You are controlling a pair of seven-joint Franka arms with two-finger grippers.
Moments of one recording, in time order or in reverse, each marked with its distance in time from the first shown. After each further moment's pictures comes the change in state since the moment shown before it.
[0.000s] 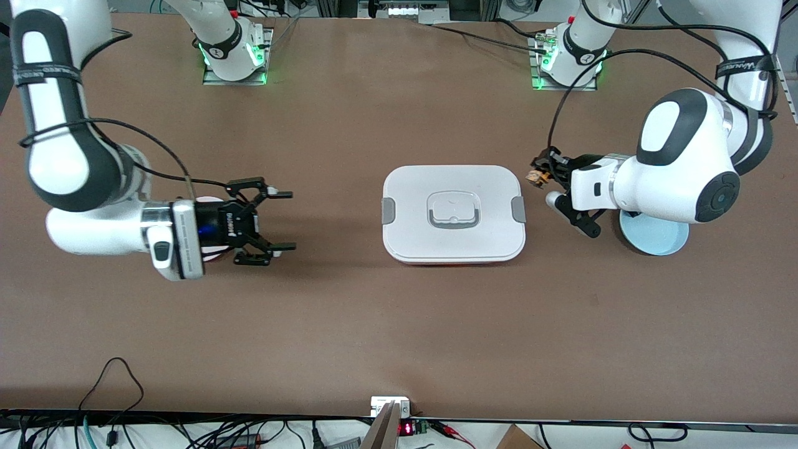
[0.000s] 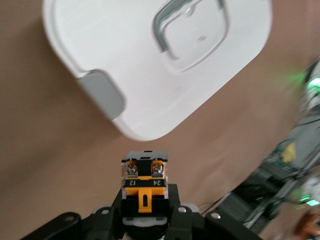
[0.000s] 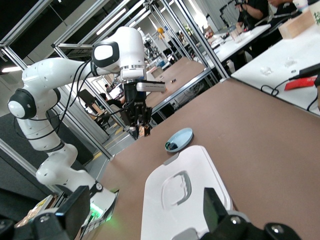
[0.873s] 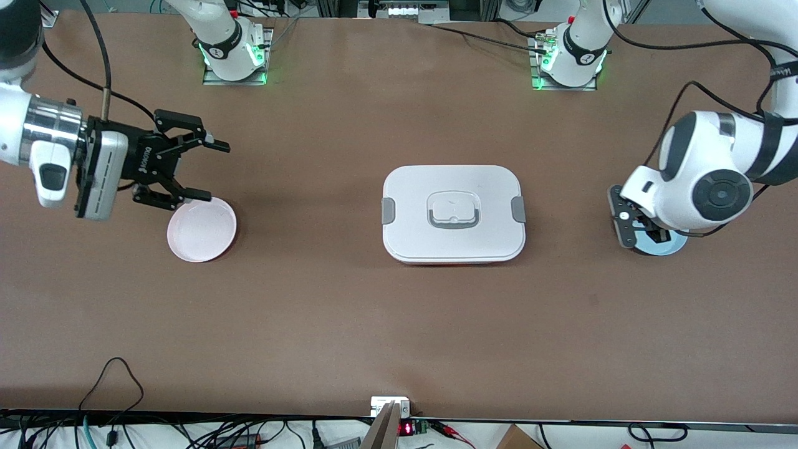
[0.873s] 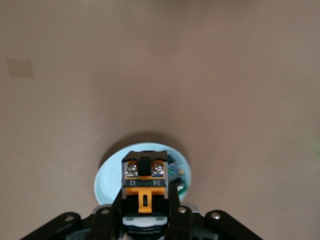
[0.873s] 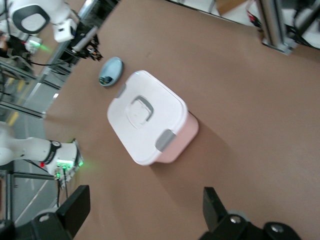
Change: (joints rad) left arm 0.191 0.001 0.004 -0.239 0.569 0.439 0.820; right arm -0.034 -0.347 -0.005 -0.034 -0.574 0.003 0.665
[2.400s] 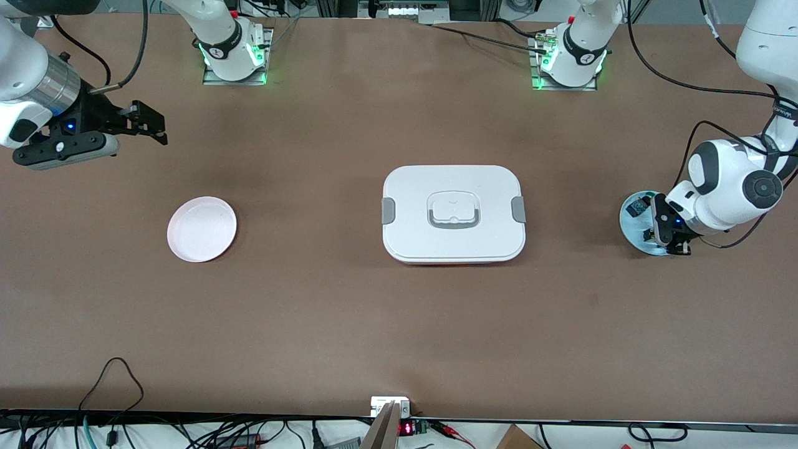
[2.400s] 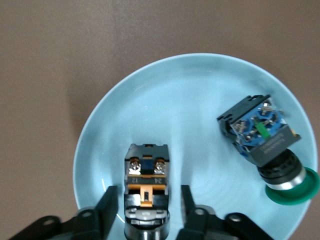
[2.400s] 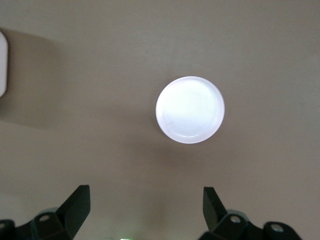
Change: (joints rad) left arm 0.318 0.186 -0.009 -0.207 0.000 0.603 0.395; right arm 0.280 -0.198 -0.265 -0.182 -0.730 -0.052 0.548
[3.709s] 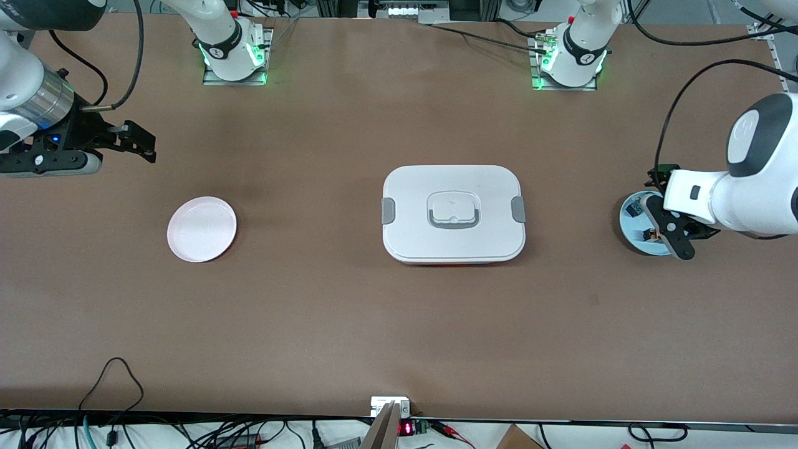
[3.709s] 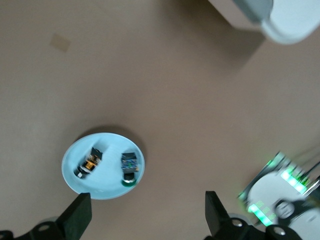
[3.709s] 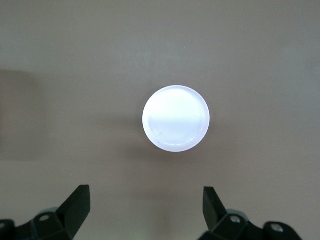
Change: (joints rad) left arm -0.002 -0.079 -0.477 0.640 -0.006 -1.112 -1.015; right arm 0.010 0.052 -0.019 0.047 -0.019 0.026 0.152
